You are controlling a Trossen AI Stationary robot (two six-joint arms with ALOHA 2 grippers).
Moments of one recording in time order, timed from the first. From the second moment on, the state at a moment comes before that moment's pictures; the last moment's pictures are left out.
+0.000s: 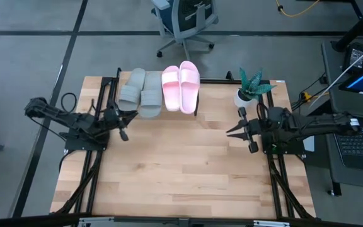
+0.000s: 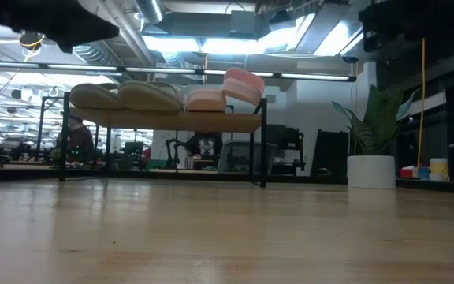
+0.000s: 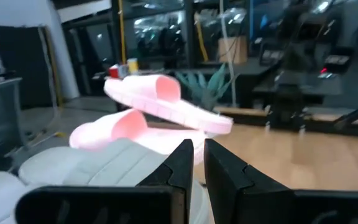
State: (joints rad) left arm -0.33 0.40 0.28 0.15 -0.83 0.09; right arm 0.01 0.57 0.39 0.08 -0.21 -0.17
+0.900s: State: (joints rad) left arm -0.33 0.07 0.01 0.08 -0.66 -0.02; right arm 0.01 0.35 0.22 0.07 -0.36 -0.15
